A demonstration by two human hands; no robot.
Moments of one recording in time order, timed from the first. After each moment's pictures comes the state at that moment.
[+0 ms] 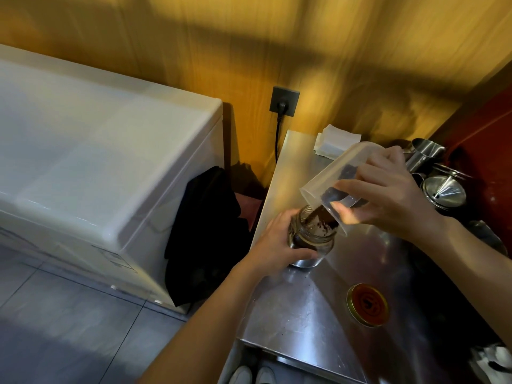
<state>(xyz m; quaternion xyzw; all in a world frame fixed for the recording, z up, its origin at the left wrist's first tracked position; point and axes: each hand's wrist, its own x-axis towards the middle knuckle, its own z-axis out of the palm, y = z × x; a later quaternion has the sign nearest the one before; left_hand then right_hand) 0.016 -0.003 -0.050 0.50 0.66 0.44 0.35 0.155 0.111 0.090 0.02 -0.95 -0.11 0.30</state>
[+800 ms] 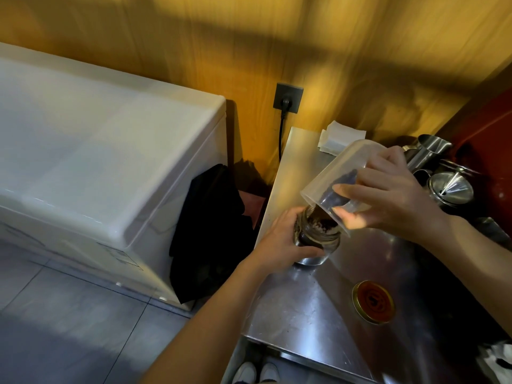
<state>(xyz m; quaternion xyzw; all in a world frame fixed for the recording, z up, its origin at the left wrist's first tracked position) 0.017 -0.004 -0.049 0.50 0.65 0.45 0.36 0.154 0.105 0.090 0.05 -0.95 -0.11 0.29</state>
